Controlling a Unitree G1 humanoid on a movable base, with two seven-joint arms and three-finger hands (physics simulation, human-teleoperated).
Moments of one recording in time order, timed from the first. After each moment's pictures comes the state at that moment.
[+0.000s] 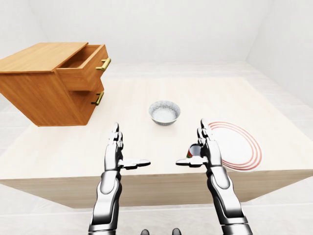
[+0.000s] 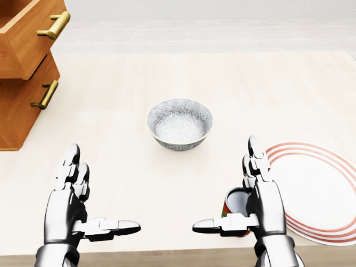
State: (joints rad) left arm 0.02 -0.02 0.04 -0.05 -0.03 0.03 0.00; right arm 0.01 -0.01 0.02 -0.03 0.01 -0.01 -0.01
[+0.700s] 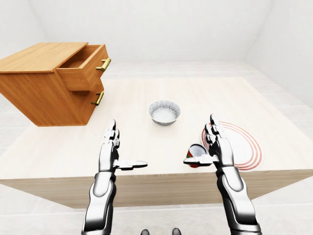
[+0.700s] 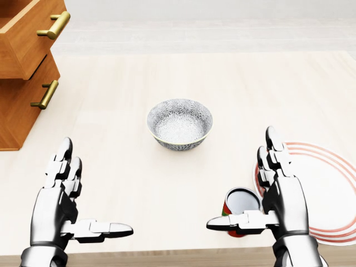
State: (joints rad) left arm 0.06 0.02 0.05 -0.16 -0.02 0.06 -0.05; right arm 0.05 -0.03 -0.05 -0.21 0.04 0.09 0.05
